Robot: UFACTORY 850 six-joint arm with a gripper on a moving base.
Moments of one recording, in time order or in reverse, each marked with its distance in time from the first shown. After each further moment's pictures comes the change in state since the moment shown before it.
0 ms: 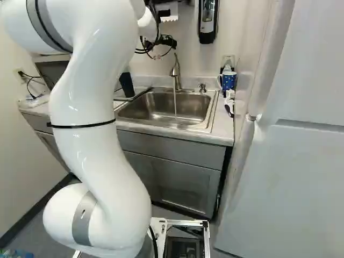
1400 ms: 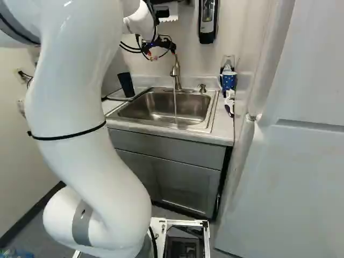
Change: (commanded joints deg) arm -0.1 8.8 10.1 0.0 -4.9 0.0
